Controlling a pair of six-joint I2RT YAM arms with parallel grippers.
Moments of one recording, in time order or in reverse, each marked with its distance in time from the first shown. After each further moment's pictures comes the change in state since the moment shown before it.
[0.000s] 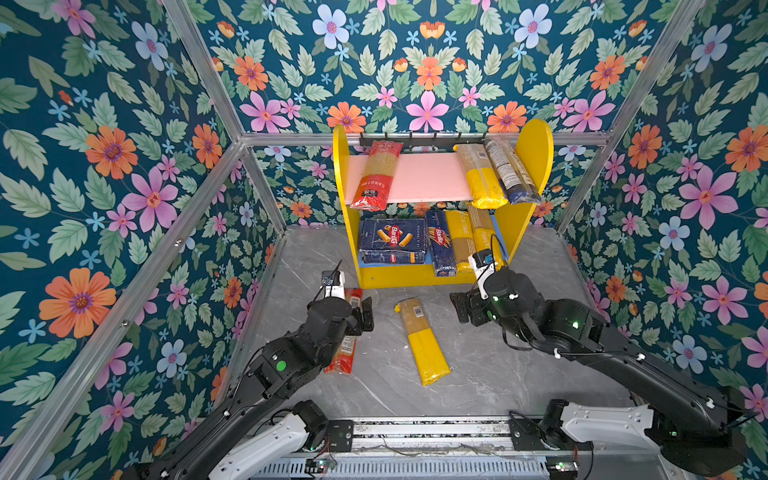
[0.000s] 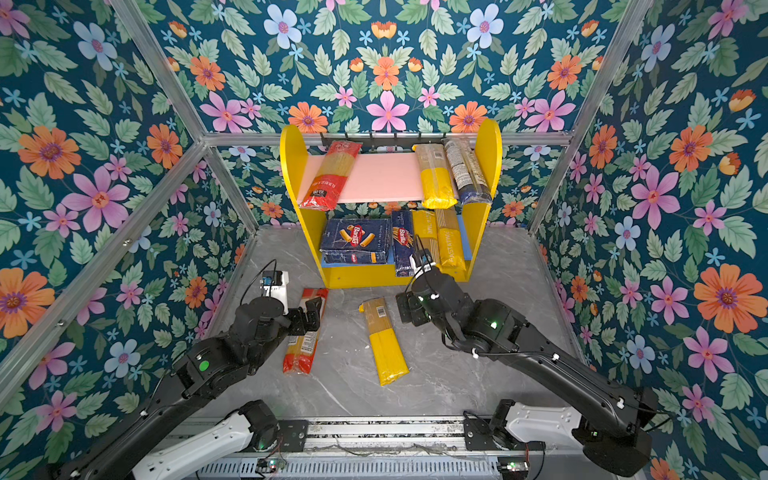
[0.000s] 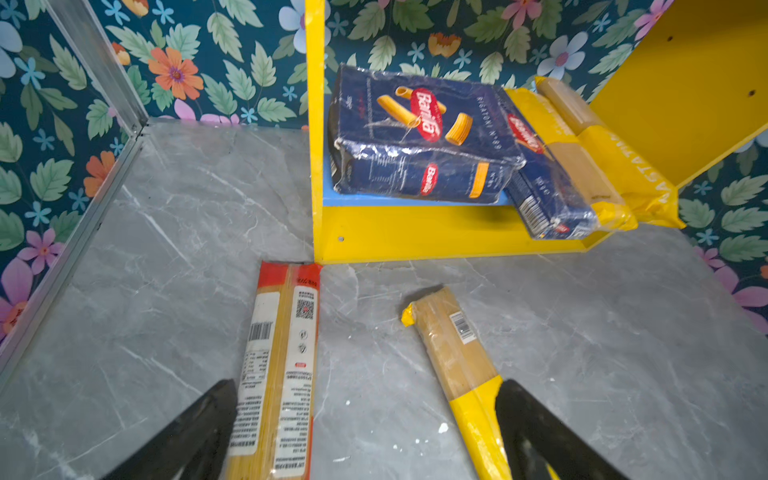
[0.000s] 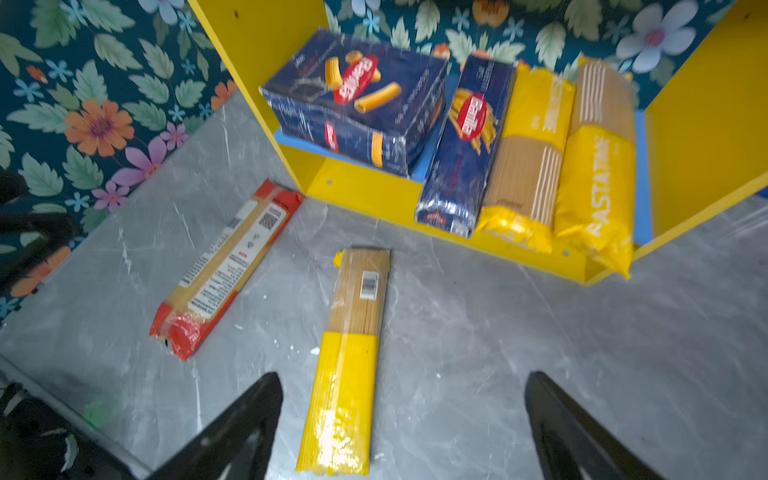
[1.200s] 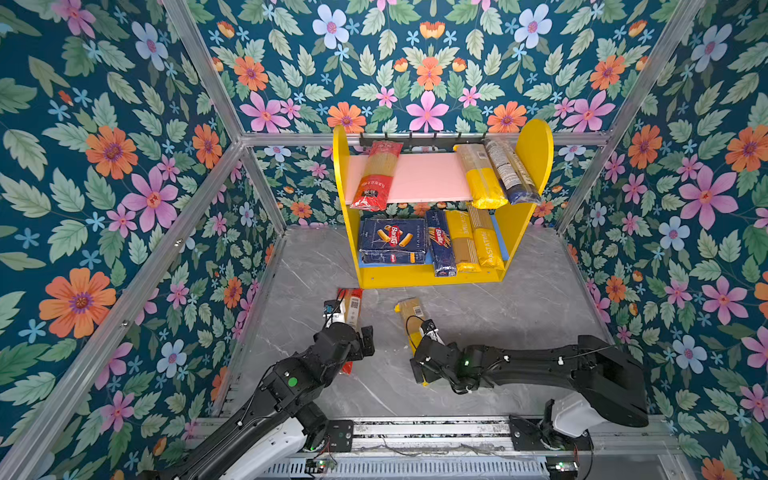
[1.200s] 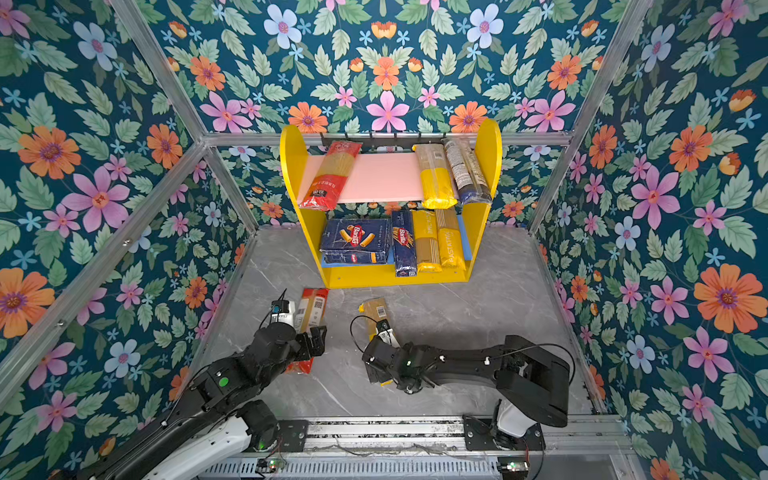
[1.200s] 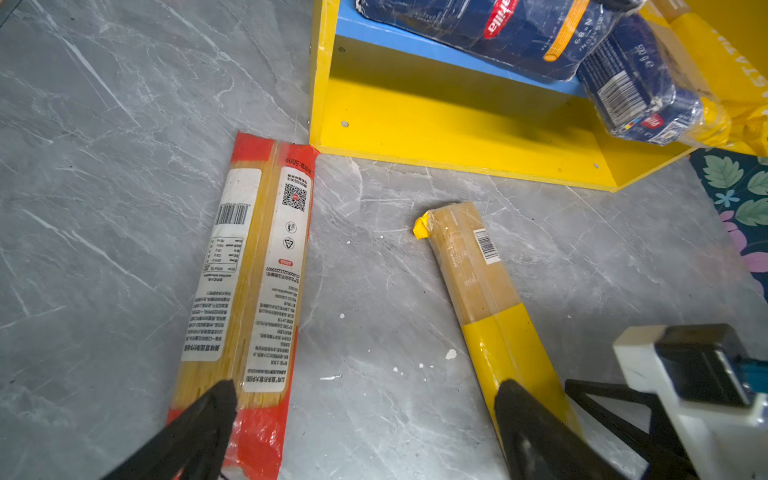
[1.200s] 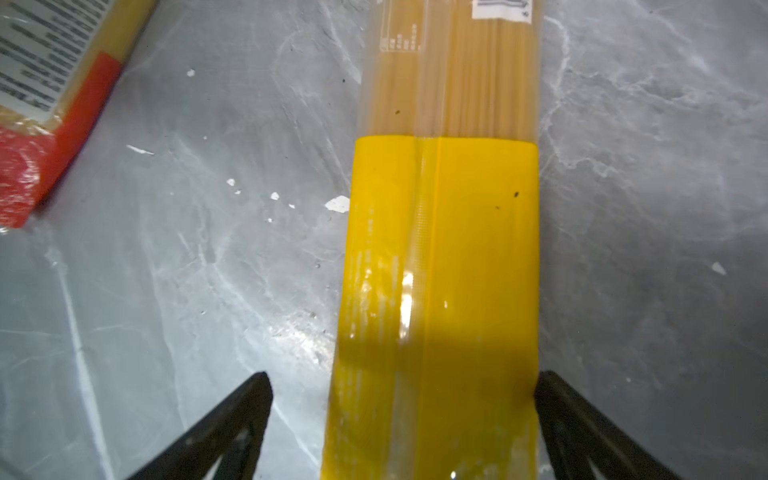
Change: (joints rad) left arm -0.002 -0.107 -0.299 0.050 0.111 -0.183; right arm 0.197 0.457 -0.457 0.541 -0.090 0.320
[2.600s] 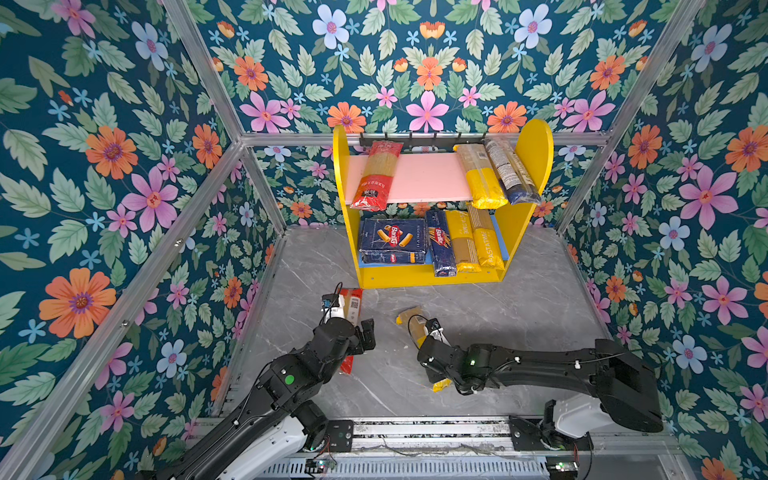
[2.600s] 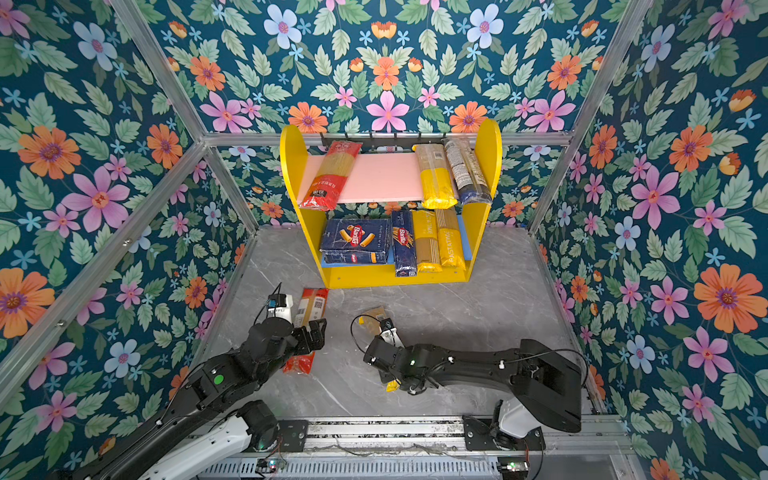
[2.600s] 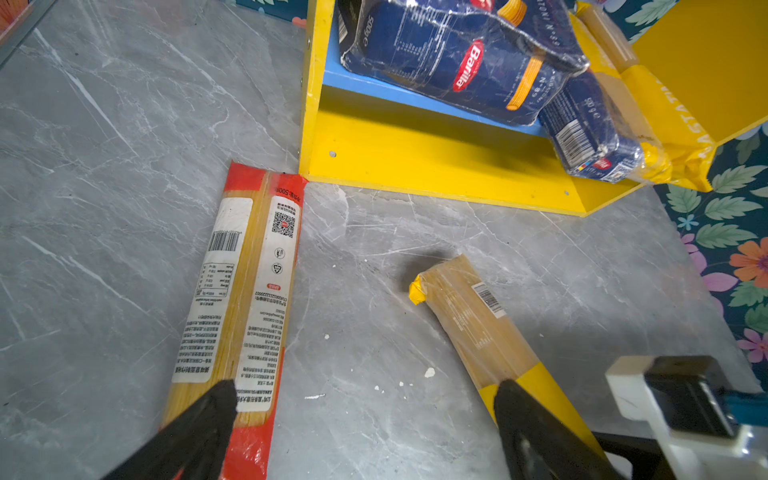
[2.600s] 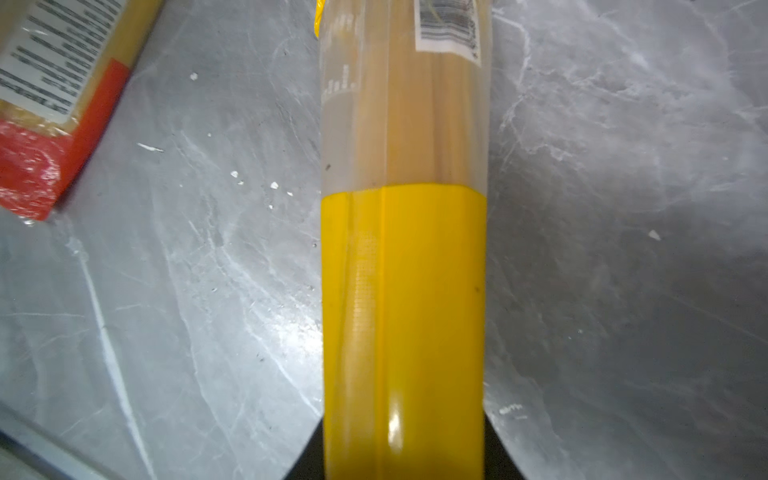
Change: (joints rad) left arm 0.000 0.005 0.074 0.003 -0.010 0.001; right arm 0.021 -0.117 0.029 -0.149 0.006 0.036
